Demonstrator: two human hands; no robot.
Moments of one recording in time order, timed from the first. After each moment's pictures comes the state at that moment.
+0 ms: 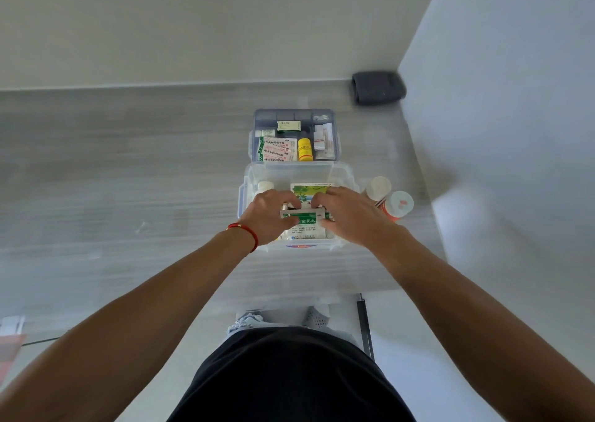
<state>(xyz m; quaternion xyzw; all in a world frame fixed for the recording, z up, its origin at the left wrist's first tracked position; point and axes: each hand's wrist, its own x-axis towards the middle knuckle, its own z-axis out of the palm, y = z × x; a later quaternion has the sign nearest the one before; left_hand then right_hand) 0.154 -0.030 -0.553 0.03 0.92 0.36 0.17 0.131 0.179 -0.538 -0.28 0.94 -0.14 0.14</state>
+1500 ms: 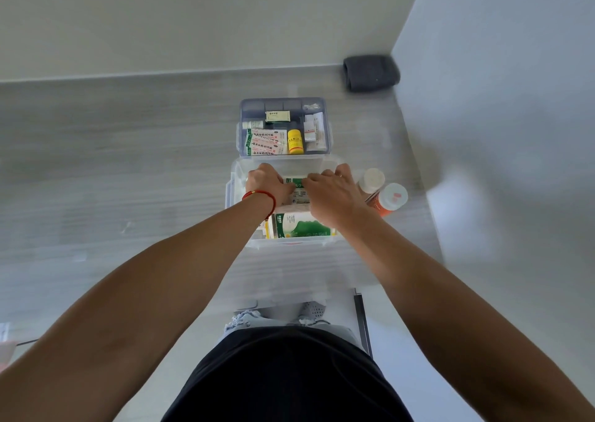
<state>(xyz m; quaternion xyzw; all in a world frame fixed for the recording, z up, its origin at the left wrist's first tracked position) 0.097 0.005 -0.556 -0.21 0.90 0.33 0.19 0.111 0.146 -0.542 -0.23 0.96 0.05 0.14</state>
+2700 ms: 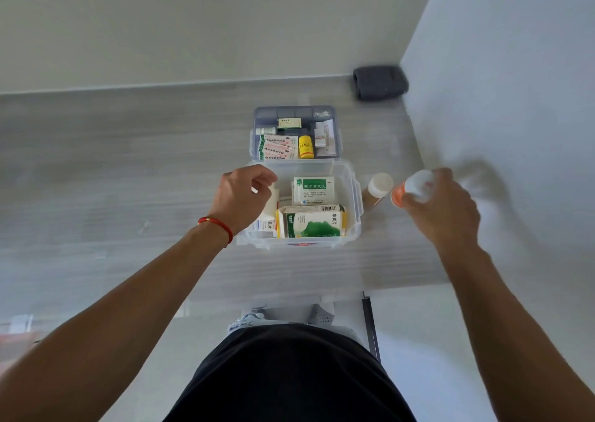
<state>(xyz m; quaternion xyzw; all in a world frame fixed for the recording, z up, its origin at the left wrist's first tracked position) 0.151 -0.054 -0.513 -0.04 0.91 0.41 0.00 0.147 0.283 -0.517 0.16 0.97 -0.19 0.02</state>
